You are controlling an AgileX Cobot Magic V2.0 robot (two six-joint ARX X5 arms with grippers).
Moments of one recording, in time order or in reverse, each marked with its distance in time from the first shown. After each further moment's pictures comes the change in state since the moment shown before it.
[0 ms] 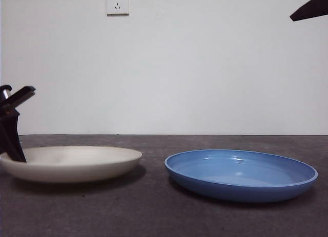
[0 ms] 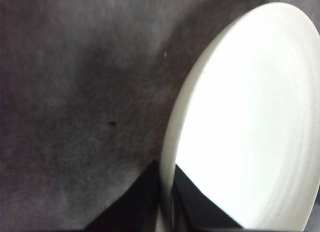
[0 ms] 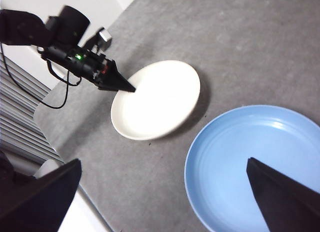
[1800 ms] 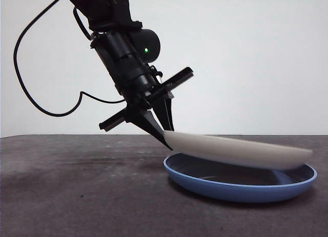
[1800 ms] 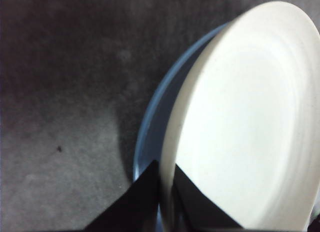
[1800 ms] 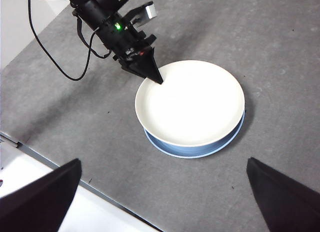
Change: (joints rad) left arm -0.647 0.349 0.622 -0.214 -0.119 -0.309; right arm 0.000 -0.365 0.249 -0.614 0.310 -0.051
